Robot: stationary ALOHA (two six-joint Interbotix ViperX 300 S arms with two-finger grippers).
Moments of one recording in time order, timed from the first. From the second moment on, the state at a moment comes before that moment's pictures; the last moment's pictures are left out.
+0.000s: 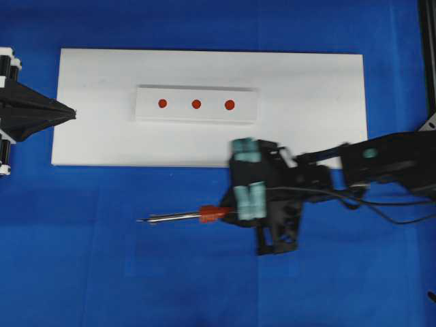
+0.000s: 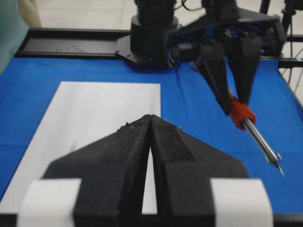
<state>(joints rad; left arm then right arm) 0.00 -0.97 1.24 0.00 -0.34 -0.01 0.21 -0.02 0.48 0.20 0.24 0.11</state>
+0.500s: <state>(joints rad) 0.00 -0.98 1.24 0.00 -0.34 -0.01 0.21 0.11 0.42 0.22 0.16 0.12</state>
